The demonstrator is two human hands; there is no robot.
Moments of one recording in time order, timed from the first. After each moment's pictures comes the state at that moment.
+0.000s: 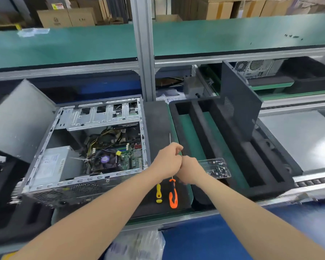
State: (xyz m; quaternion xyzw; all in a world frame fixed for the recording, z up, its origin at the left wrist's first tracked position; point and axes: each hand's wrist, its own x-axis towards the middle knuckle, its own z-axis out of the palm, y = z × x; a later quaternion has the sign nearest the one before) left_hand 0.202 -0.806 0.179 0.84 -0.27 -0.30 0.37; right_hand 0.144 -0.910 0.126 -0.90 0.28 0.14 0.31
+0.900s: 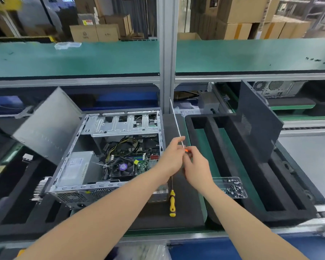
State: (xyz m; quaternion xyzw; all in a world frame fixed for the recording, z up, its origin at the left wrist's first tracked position) left_hand 0.242 -0.793 0.202 0.75 -0.18 -0.30 0.56; right_hand 0.170 -0.880 0.168 -0.81 0.26 -0.16 0.50
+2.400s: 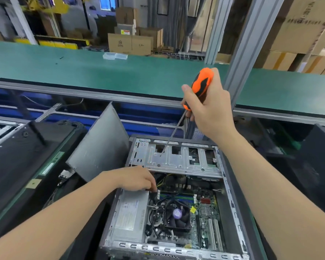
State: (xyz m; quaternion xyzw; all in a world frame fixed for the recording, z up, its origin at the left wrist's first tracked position) left_hand 0.492 -0.548 0.212 0.83 -0.39 -0.36 0.16; right_hand 0.425 -0.762 0.379 -0.84 -0.05 -0.37 0.39
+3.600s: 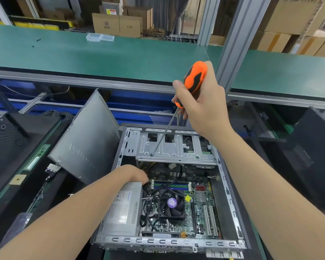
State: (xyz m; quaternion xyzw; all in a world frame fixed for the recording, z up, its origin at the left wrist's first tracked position) left_hand 0.517 -0.600 0.119 0.84 -0.27 -0.44 -0.12; right_hand 0.414 -0.761 0.356 -0.83 -0.05 -0.34 0.43
